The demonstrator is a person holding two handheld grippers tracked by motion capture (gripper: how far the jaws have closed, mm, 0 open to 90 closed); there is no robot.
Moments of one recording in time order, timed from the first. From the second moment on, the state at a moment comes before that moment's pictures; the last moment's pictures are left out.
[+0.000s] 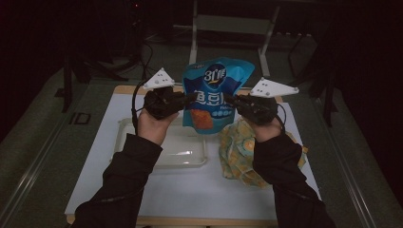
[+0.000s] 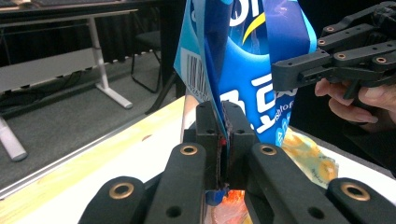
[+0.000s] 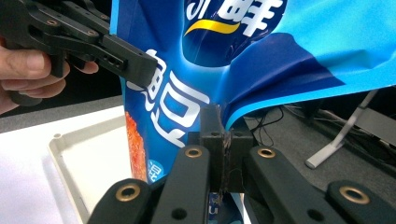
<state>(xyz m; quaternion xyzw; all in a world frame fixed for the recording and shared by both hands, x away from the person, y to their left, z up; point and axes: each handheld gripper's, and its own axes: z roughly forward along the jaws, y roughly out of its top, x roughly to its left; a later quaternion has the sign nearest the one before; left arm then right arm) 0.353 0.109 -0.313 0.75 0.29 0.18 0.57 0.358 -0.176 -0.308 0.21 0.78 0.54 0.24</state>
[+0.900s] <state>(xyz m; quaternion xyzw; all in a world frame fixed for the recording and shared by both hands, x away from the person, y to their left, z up) 0.331 0.167 -0.333 0.74 0.32 0.19 0.55 0.356 -0.116 -0.329 0.18 0.78 0.55 0.21</state>
